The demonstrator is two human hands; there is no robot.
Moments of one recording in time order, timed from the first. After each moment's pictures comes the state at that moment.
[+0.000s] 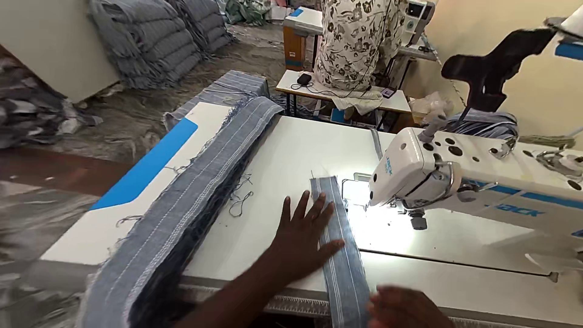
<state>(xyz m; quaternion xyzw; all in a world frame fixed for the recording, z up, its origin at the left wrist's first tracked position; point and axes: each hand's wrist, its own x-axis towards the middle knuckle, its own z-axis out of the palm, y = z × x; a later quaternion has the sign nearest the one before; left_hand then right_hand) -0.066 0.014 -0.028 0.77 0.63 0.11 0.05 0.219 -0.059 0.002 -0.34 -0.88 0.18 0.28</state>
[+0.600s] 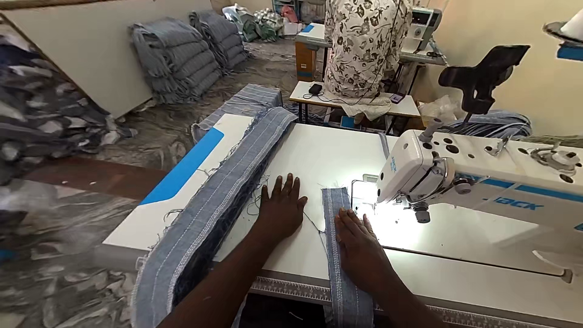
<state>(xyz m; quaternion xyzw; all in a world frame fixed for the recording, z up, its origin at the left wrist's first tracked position) -0.132 0.035 -0.014 0.66 0.75 0.06 0.05 0.109 0.022 -0.035 -0.42 -0.89 0.09 0.15</state>
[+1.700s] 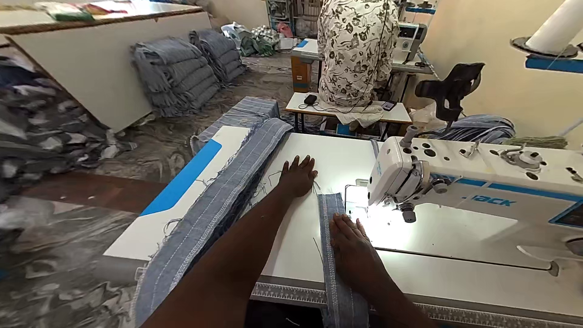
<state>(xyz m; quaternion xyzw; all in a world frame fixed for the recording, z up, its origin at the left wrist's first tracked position) -0.142 0.169 -0.016 0.70 0.71 0.07 0.10 0.111 0.022 -0.039 -0.42 -0.89 0.09 0.16</state>
